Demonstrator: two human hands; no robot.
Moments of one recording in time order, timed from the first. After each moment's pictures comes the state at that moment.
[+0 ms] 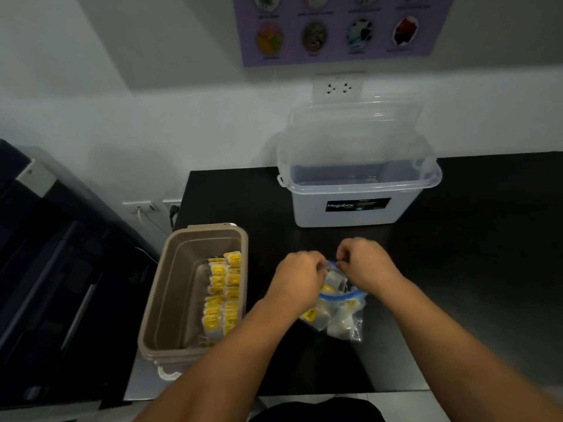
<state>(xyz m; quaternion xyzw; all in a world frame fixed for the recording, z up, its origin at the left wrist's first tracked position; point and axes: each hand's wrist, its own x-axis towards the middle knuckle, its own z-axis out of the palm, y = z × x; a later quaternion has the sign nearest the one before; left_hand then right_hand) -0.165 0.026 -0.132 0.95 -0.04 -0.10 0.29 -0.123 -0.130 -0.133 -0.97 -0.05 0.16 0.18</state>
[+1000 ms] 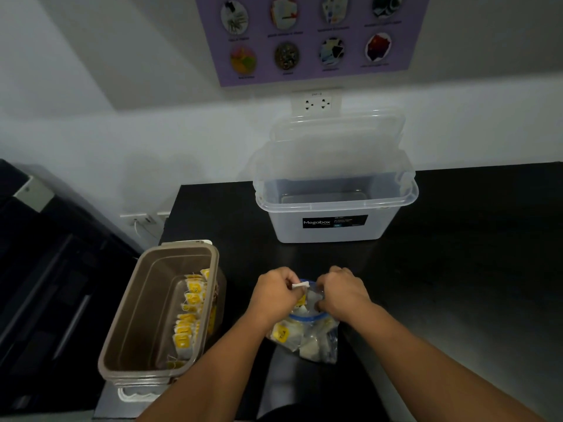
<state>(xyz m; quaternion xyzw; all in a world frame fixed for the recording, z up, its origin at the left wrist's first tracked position) -0.140 0.007 -0.191 0.91 0.10 -0.11 0.40 -0.106 -0.152 -0.182 -0.96 -0.10 0.26 0.07</state>
